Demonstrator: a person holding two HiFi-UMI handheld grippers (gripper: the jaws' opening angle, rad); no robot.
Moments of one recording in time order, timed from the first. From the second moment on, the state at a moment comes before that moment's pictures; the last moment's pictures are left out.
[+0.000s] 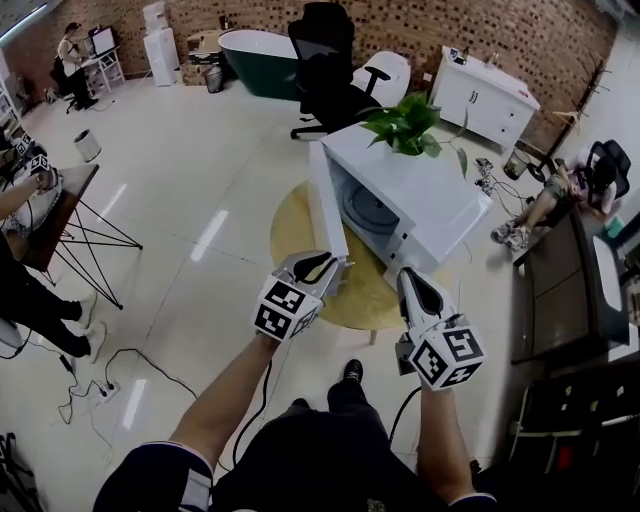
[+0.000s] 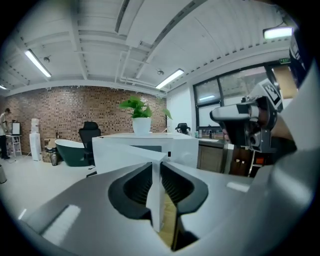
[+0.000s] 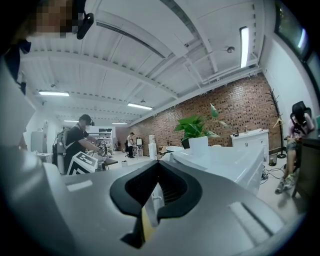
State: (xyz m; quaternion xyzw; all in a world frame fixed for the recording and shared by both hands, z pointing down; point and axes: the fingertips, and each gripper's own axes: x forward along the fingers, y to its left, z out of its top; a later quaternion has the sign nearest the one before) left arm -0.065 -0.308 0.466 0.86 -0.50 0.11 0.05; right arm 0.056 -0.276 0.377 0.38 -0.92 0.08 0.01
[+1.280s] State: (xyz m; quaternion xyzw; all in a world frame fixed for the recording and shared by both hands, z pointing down) left arm 0.054 -0.397 0.464 0.90 -0.42 0.11 0.04; right arm 0.168 -0.323 0.378 0.47 -0.88 0.09 0.02
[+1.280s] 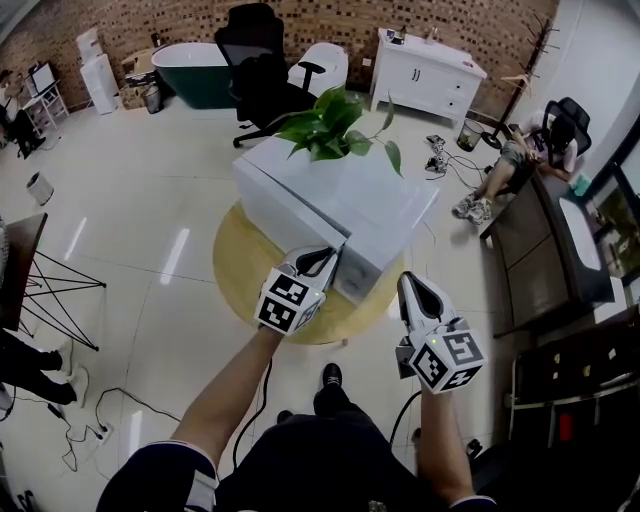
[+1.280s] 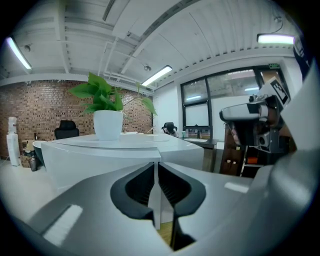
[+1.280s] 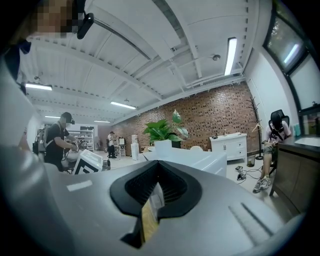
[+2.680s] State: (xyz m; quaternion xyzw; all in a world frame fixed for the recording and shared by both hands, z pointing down) left arm 0.057 -0.396 0.463 0.90 -0.42 0.11 0.06; right arm 0.156 -0.341 0.378 0.45 -0.89 0.09 0.01
